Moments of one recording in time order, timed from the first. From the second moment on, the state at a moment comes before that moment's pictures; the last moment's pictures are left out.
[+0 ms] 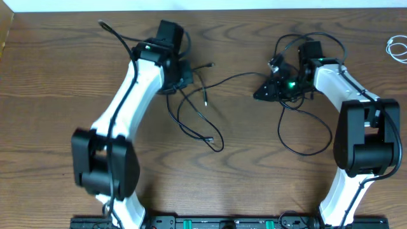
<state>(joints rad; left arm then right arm) -0.25 1.89 1.59 -0.99 0.07 -0.49 0.07 2.05 1.39 -0.74 -0.76 -0.10</state>
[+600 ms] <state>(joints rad) -0.09 2.17 1.58 -0.97 0.07 -0.49 0.31 1.88 1.39 -0.67 -0.75 -0.09</state>
